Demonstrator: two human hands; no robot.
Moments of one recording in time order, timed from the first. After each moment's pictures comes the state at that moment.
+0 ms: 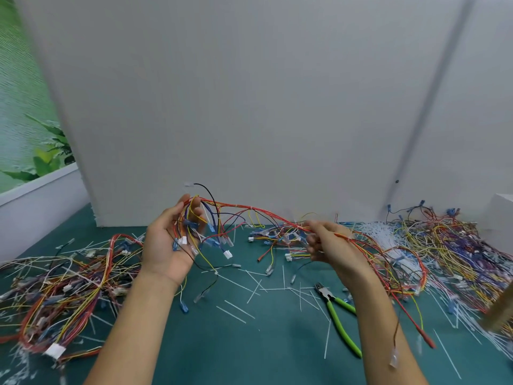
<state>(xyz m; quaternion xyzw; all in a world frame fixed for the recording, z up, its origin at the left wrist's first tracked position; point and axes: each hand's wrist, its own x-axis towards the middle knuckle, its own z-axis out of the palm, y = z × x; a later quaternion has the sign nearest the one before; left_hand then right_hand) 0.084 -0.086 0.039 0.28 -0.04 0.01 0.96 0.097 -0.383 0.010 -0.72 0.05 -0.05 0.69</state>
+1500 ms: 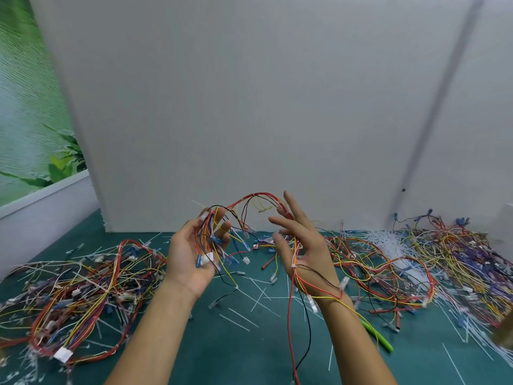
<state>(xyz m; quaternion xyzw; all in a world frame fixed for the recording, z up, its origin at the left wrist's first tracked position) 0.081 -0.109 0.031 0.32 -0.04 -0.01 0.95 0.078 -0.324 0.012 -0.76 -0.28 -0.32 0.49</state>
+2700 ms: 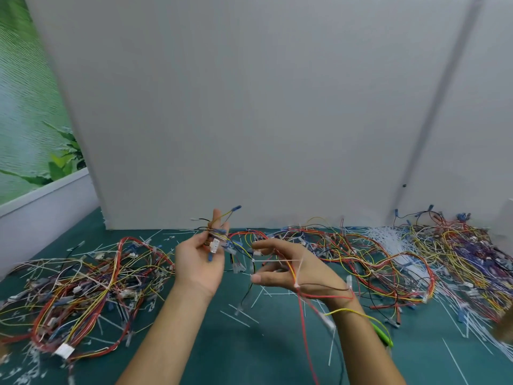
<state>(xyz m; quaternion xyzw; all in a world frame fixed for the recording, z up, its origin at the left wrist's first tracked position) 0.082 -0.129 0.023 0.18 0.05 0.01 0.98 0.073 -0.331 0.006 -0.81 -0.23 0.05 0.53</state>
